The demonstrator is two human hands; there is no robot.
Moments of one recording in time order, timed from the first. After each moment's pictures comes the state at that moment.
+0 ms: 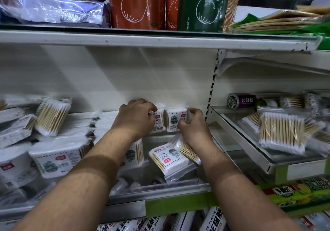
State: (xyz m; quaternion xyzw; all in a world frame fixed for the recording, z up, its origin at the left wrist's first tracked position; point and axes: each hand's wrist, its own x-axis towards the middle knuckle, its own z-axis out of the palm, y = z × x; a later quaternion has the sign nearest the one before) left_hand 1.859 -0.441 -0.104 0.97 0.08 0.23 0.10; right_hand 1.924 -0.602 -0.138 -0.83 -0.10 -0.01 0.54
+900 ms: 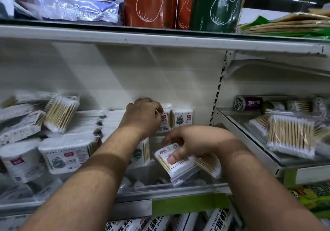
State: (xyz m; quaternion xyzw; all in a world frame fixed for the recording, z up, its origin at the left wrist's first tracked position) left_hand 1.860 -0.439 -0.105 0.96 0.09 0.24 0.11; right_hand 1.889 -0.609 -0.093 -0.89 -0.40 0.20 0.10
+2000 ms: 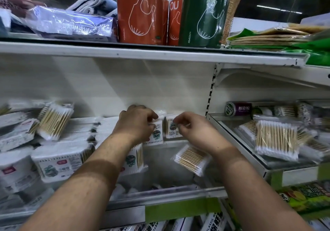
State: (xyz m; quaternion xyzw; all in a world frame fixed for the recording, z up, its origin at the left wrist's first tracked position) left_hand 1.860 -0.435 -0.106 0.95 0.07 0.26 0.14; right_hand 1.909 -0.628 -0.103 -0.89 -0.30 -0.04 0.36
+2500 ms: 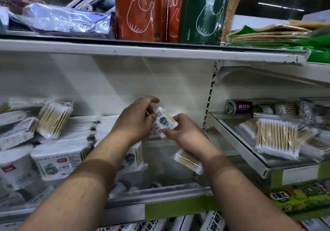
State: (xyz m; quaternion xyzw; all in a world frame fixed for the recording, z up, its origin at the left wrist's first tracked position) left_hand 1.857 -0.435 -0.104 0.92 0.01 0.31 0.26; right_hand 1.906 -0.596 -0.118 -0.86 -0.23 0.03 0.45
